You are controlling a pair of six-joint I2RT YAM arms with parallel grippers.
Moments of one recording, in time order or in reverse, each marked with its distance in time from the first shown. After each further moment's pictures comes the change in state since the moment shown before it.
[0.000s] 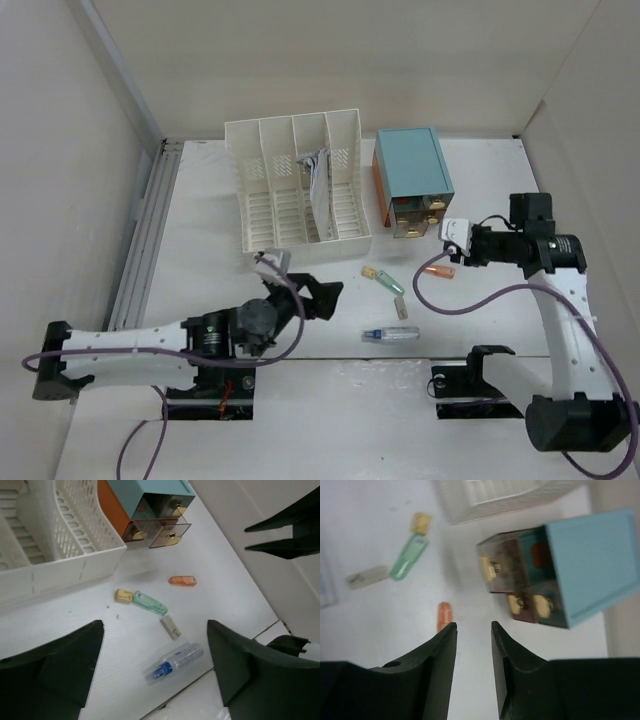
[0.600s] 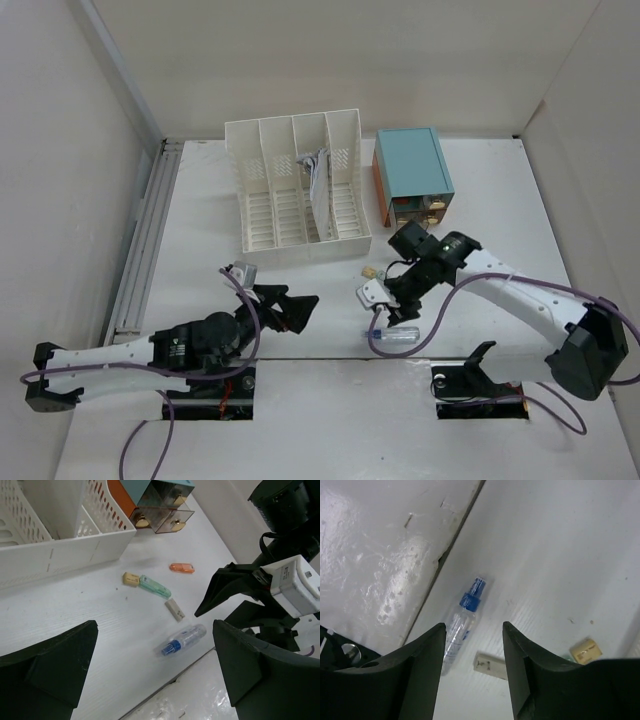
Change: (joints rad) left arm 0.000 -0.454 -0.217 -0.172 0.062 -0.024; right arm 0.737 0.327 -0.073 -0.125 0.042 -0.041
